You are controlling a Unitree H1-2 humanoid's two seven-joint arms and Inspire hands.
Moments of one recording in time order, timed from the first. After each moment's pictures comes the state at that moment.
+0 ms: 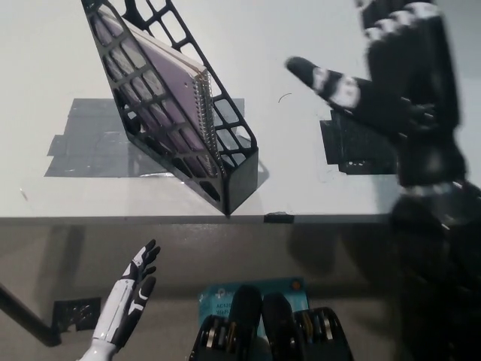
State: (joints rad) left_arm -0.05 0.25 -0.19 0.29 0.14 -0.43 0.10; right_arm -0.59 0.03 0.08 -0.53 0.25 0.24 -0.08
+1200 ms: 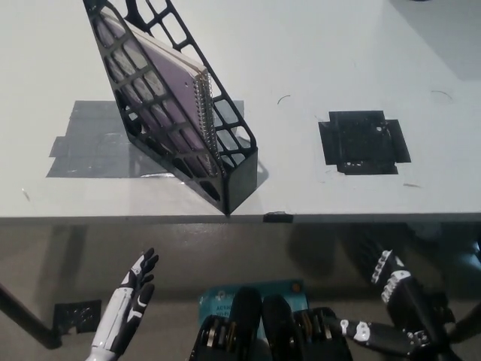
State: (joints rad) left_arm -0.02 0.24 -0.19 0.30 0.14 -0.43 0.11; right_arm 0.10 -0.17 0.17 -0.27 0.16 0.09 0.11
